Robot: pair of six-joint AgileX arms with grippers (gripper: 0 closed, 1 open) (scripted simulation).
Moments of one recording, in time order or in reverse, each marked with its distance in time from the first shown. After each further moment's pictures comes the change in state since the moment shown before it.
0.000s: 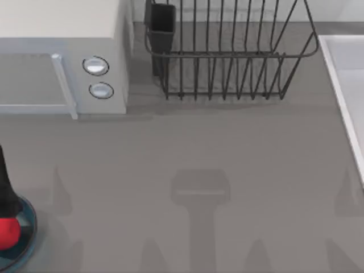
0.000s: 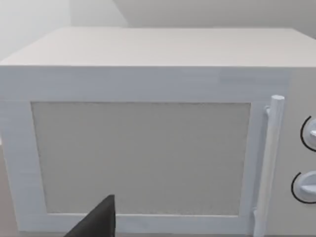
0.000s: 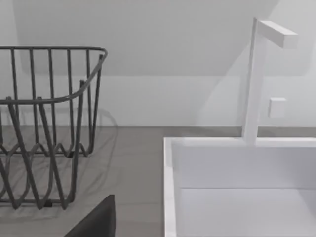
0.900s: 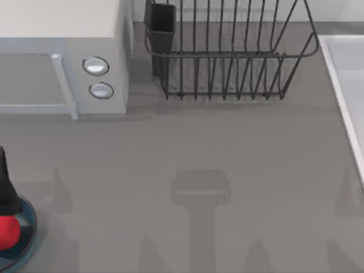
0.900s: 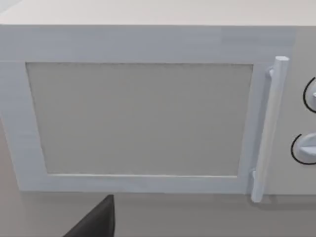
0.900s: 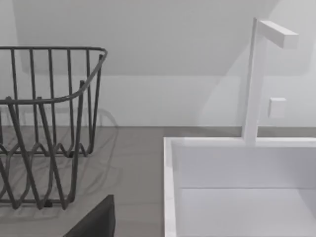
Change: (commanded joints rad) left arm -0.002 0.110 0.091 -0.108 0.000 0.000; right arm 0.000 0.000 0.000 0.000 0.000 0.000
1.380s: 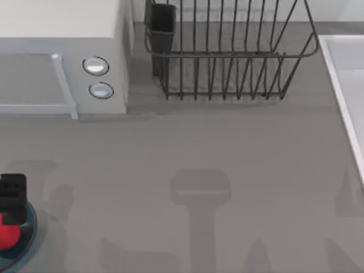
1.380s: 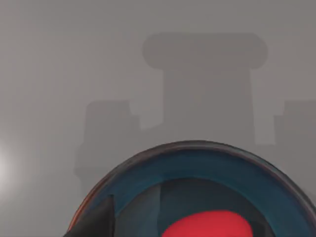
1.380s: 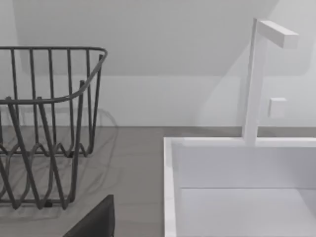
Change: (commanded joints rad) left arm -0.009 0.644 0.404 -0.518 0.000 -0.001; right arm 0.000 0.000 0.000 0.000 0.000 0.000
